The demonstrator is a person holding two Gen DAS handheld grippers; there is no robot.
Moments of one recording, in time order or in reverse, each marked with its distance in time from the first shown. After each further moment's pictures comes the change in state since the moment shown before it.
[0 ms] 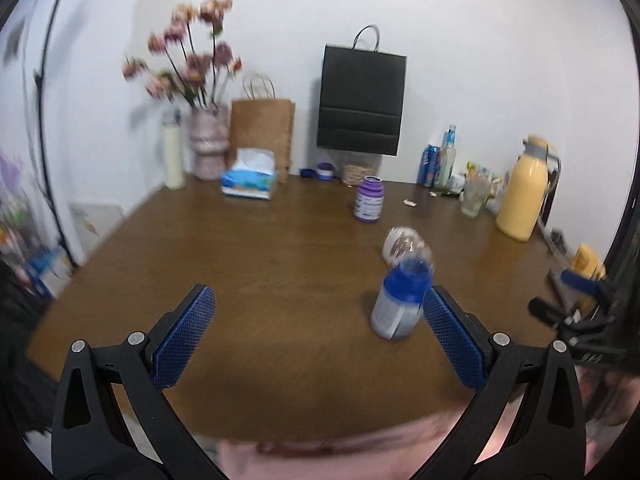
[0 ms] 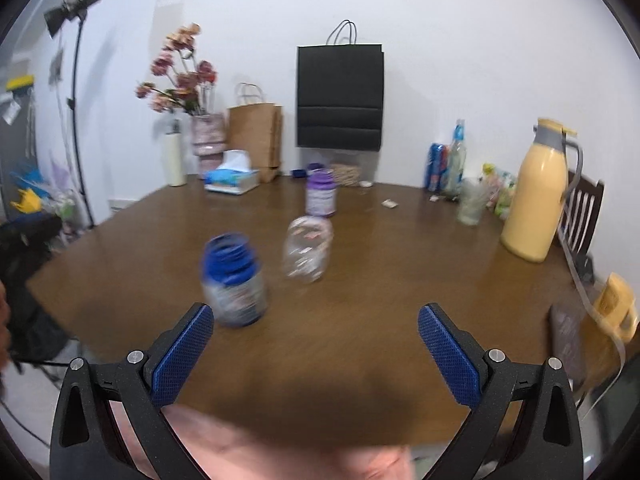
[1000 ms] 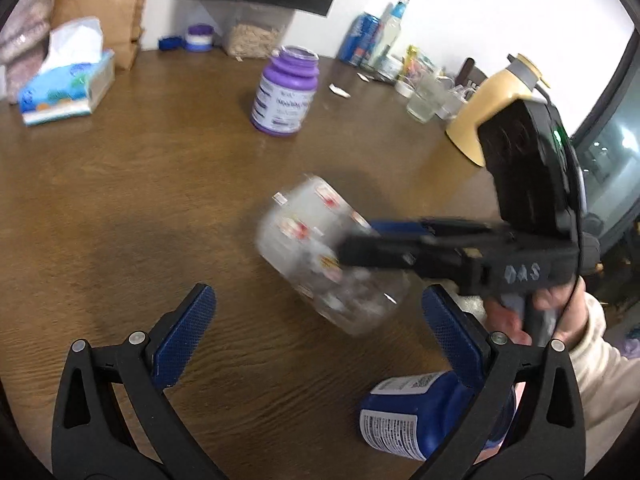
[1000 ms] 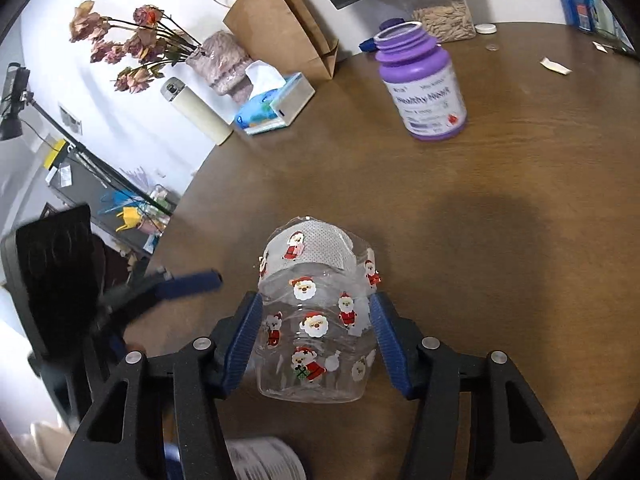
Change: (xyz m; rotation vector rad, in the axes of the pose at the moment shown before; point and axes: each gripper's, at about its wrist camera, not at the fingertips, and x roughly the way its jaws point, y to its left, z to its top) left arm 0.282 -0.009 0.044 0.055 0.558 -0.467; right arm 0.316 -0.011 0.067 0.333 0.504 0.613
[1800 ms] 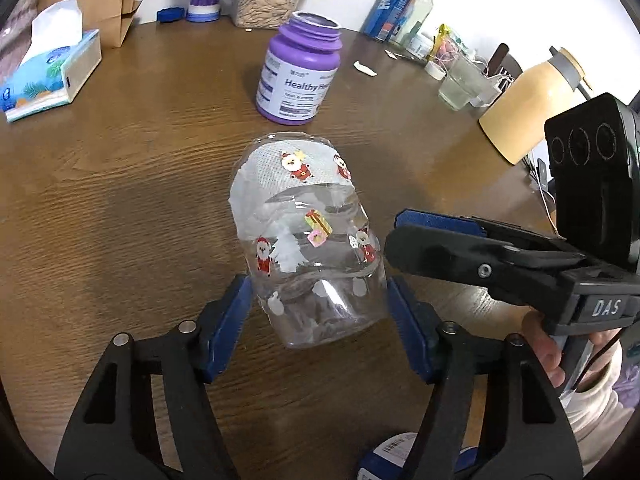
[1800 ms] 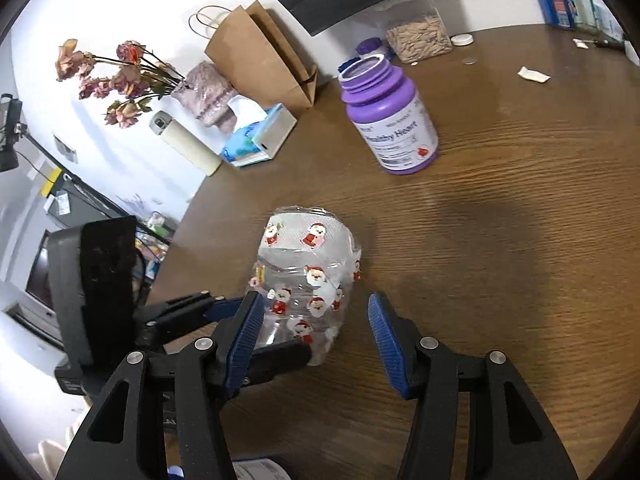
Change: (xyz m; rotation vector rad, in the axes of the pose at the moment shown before) left arm 0.051 -0.002 0.035 -0.039 0.092 0.093; right arm -0.021 -0.018 0.016 0.060 -0.061 -0.023
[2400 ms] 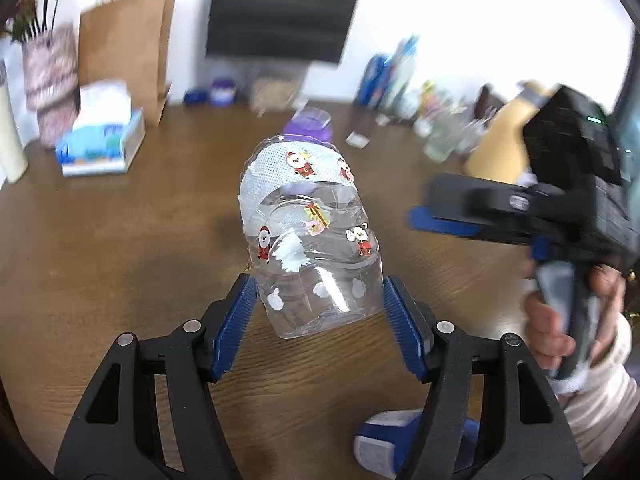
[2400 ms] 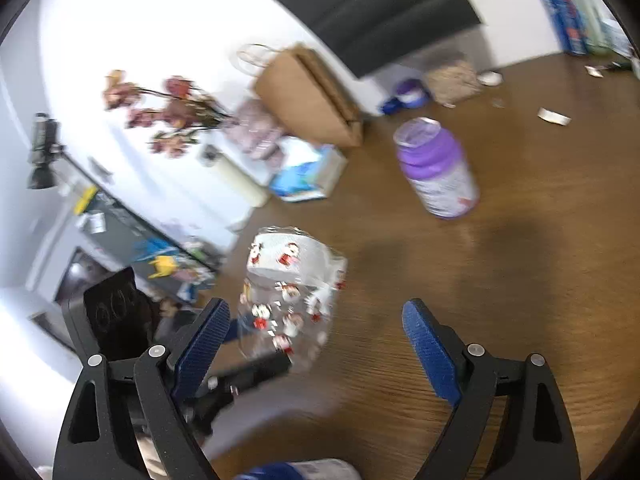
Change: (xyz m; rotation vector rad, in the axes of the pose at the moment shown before) left arm -0.094 -0.024 -0.021 0.077 -0.279 0.048; right arm -0.044 0.038 0.015 -0.008 -0.093 0.169
